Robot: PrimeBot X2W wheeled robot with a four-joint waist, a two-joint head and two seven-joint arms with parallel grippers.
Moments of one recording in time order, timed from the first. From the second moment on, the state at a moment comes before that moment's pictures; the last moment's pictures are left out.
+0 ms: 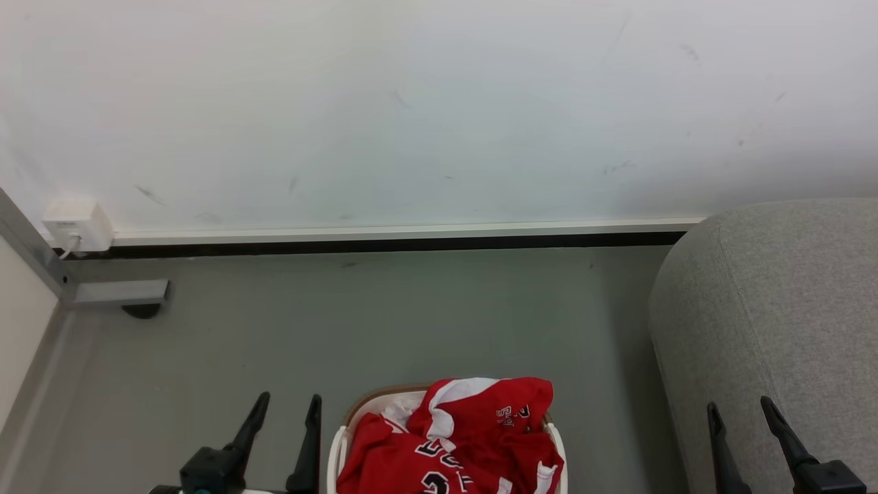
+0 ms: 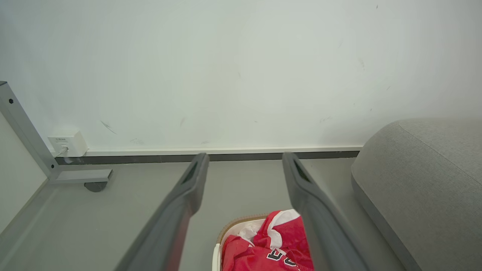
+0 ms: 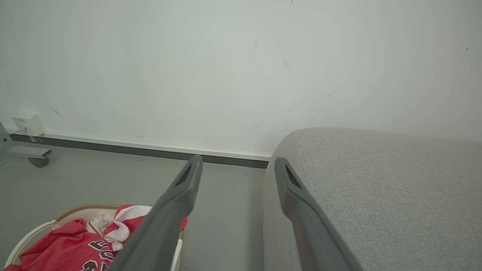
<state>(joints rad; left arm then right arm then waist) -0.05 0.05 -0.08 0.28 -0.09 -0.05 -0.26 -0.03 -0.05 -0.04 0.31 0.05 0.13 -0.26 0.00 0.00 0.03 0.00</state>
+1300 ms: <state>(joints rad) -0.58 0.06 -0.29 0.89 0.06 -0.11 -0.15 -0.31 -0.05 0.05 0.17 0.18 0.13 -0.26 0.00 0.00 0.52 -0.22</state>
